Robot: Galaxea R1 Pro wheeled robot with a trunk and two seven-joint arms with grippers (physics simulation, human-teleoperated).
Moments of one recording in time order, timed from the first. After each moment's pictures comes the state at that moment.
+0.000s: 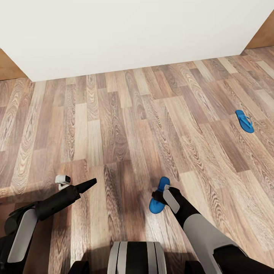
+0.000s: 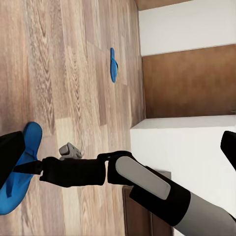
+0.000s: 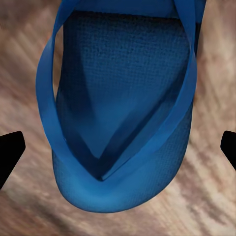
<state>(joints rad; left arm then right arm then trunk) -0.31 0.12 0.27 -1.59 0.70 0.97 -0.91 -0.83 0.13 0.15 -0.51 -0.62 0.51 -0.40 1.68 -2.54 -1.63</state>
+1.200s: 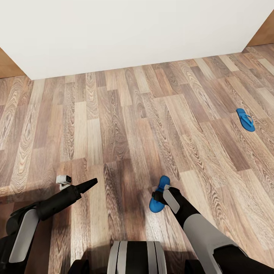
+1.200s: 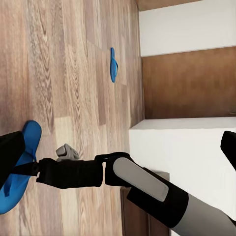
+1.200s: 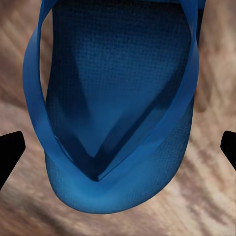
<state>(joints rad) -0.31 0.11 0.27 -1.59 0.70 0.97 -0.91 -0.83 0.13 0.15 -0.51 -0.62 0.51 -0.40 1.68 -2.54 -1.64</state>
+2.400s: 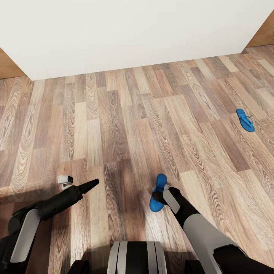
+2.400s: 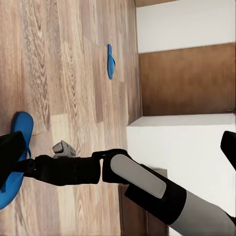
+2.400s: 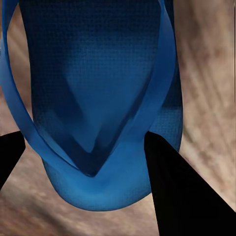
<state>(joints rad) -0.31 0.11 0.25 -1.59 0.70 0.97 -0.91 -0.83 0.13 0.15 -0.51 -0.61 0.51 -0.39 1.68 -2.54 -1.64</state>
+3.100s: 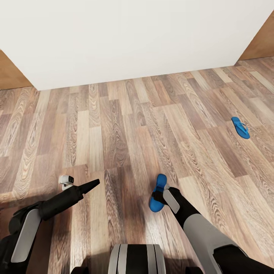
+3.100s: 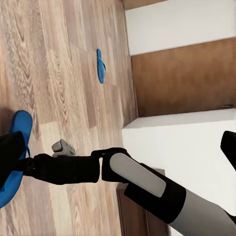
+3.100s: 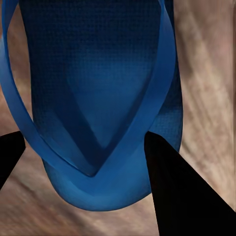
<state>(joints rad) -0.31 0.11 0.24 -1.59 0.70 0.97 -0.91 -0.83 0.13 0.15 -0.51 -0.61 0.51 -0.39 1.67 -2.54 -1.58</state>
